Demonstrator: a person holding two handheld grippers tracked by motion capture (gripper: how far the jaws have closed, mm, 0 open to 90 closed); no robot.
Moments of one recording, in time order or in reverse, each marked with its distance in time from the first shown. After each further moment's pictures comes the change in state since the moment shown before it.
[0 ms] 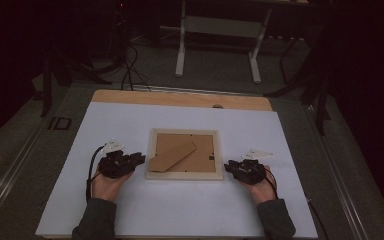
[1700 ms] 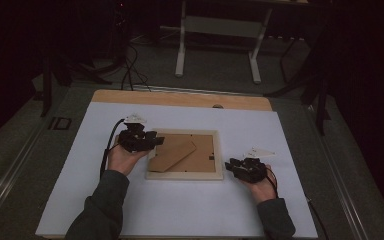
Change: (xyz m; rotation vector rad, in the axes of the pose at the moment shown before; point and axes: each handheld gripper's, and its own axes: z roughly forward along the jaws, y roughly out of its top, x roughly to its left) left arm -0.011 0.081 0.041 0.097 -0.038 0.066; right arm -0.003 0.002 -0.002 -0.023 -0.005 0.024
